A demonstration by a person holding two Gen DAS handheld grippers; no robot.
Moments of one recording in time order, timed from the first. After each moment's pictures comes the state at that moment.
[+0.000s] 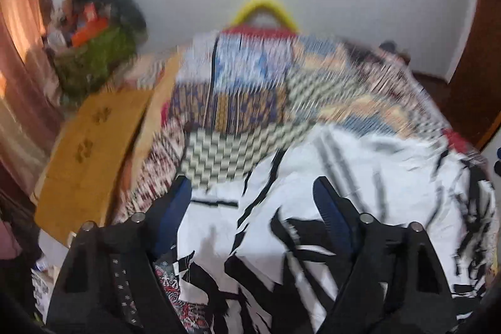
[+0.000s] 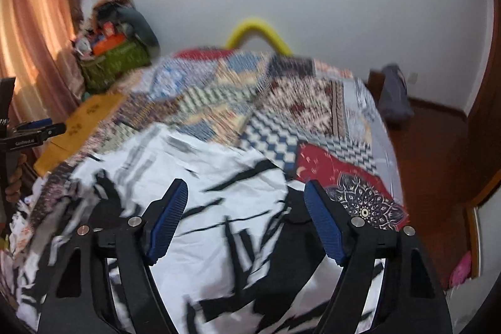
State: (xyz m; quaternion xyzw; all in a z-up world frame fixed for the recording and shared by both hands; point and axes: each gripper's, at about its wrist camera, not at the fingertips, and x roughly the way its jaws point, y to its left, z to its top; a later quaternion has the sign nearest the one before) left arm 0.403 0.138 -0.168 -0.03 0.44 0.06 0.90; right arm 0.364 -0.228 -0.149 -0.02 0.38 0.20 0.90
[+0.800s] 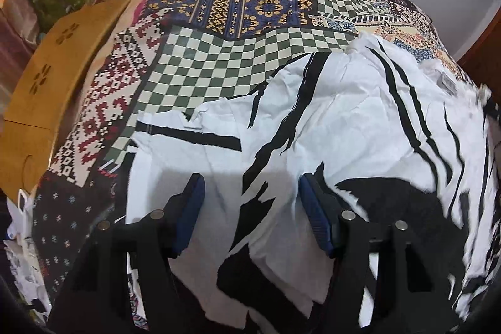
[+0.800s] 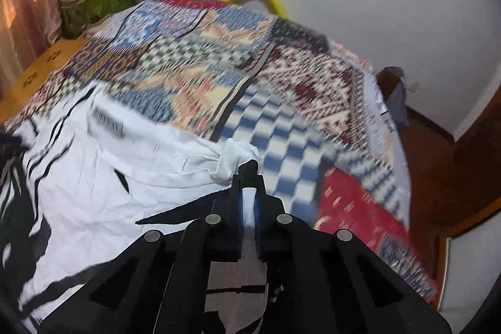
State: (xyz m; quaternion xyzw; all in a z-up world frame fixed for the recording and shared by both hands) left arm 0.423 0.169 -0.280 -0.07 0.55 0.06 0.83; right arm 0.460 -0.177 -0.203 -0.13 0.42 0.17 0.88
